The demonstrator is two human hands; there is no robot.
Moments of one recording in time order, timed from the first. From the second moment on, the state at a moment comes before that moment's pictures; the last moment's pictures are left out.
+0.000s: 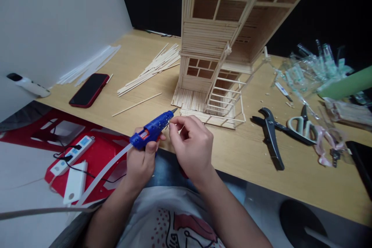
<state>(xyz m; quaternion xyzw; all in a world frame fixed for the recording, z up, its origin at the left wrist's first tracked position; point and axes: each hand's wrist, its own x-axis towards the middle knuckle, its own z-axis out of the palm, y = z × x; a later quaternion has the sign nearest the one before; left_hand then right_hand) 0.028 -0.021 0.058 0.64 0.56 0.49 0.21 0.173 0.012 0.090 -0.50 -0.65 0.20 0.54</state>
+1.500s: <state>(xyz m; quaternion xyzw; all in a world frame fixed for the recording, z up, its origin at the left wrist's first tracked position) 0.029 -0.018 0.052 0.67 0.57 0.44 0.18 0.177 0.007 0.094 -0.48 -0.62 0.32 0.54</state>
